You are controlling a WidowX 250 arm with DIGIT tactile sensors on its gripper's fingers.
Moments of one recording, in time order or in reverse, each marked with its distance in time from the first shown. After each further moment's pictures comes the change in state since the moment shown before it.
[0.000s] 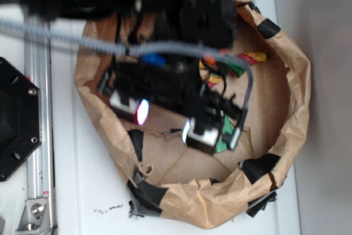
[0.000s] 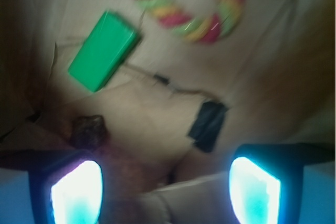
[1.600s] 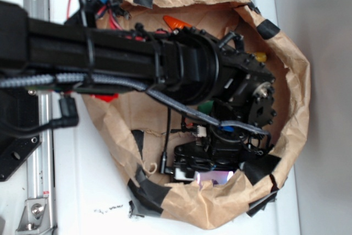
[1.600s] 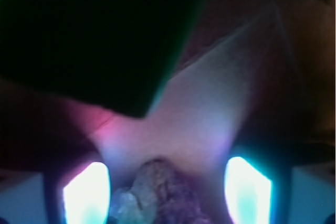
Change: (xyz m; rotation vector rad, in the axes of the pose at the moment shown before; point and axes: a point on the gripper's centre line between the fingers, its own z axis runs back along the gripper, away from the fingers) arm -0.004 -0.053 -0.113 0.063 0.147 0.274
